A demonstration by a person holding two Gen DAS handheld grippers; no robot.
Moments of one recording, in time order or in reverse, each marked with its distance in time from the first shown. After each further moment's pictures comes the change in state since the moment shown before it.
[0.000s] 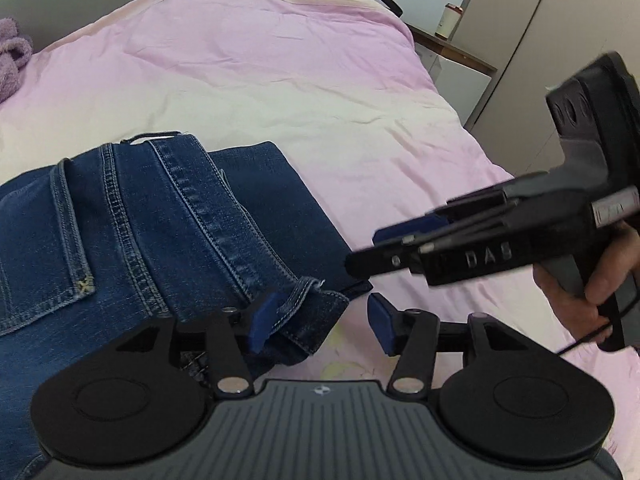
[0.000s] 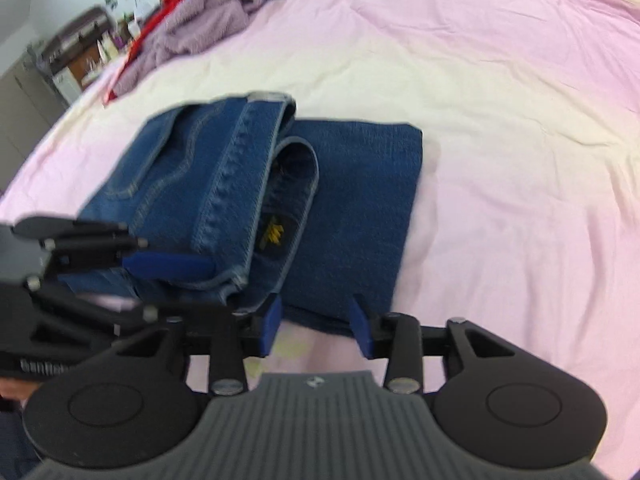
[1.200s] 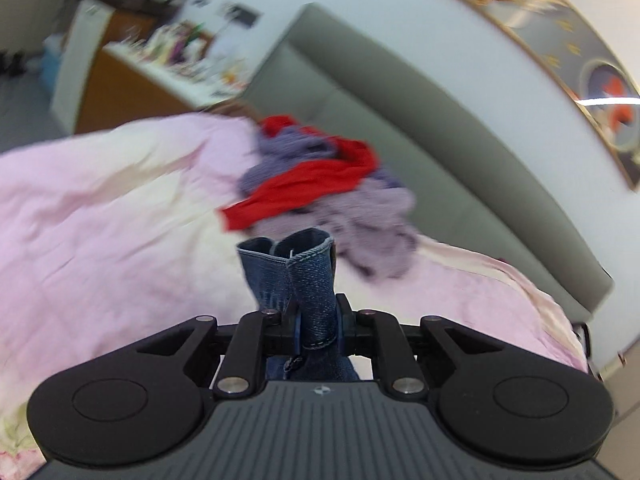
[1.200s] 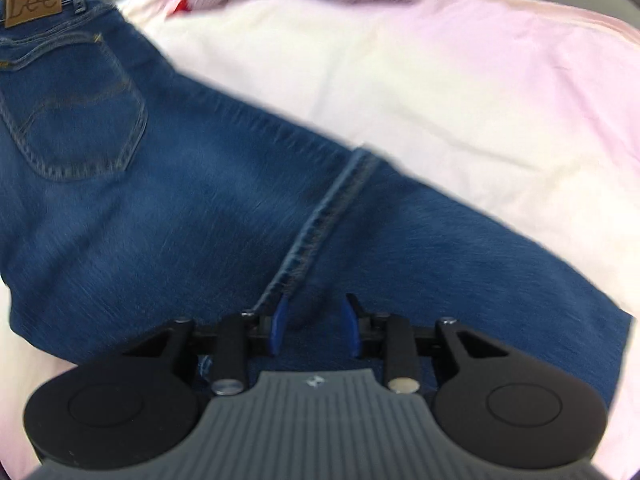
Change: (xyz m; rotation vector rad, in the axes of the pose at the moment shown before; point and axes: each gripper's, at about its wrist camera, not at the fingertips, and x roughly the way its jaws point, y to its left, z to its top) left arm -0.345 0.293 -0.050 -0.711 -0.605 0.428; right arm 0.145 0.207 0.090 -0.348 0.113 -0.075
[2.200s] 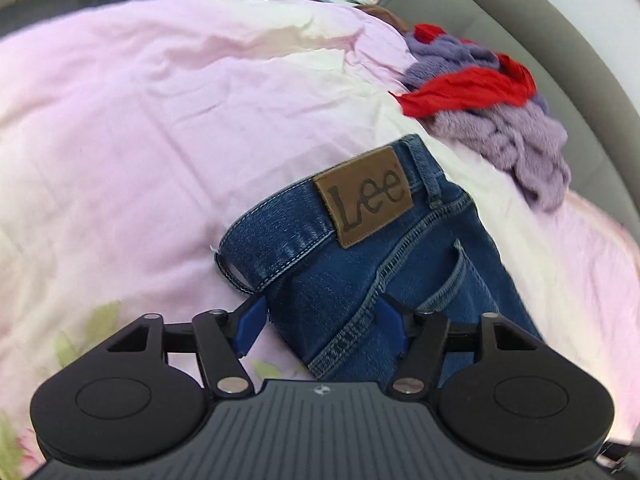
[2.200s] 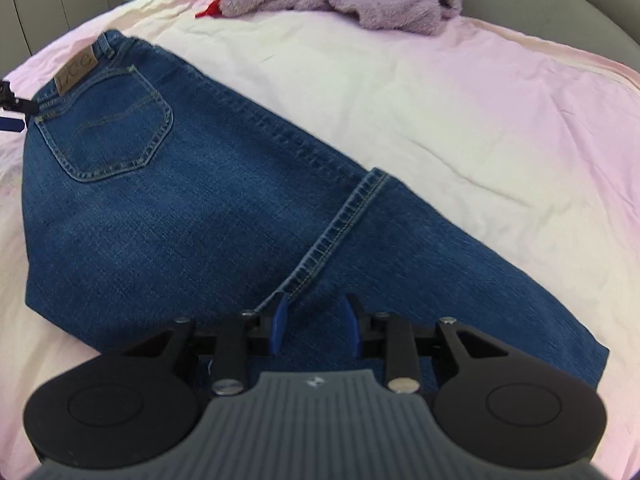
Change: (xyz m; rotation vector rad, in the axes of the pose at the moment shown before) left arm 0.053 0.164 -0.084 -0.226 0.236 0.308; right arm 0.000 0.028 0.006 -0.136 -0.004 -0.012
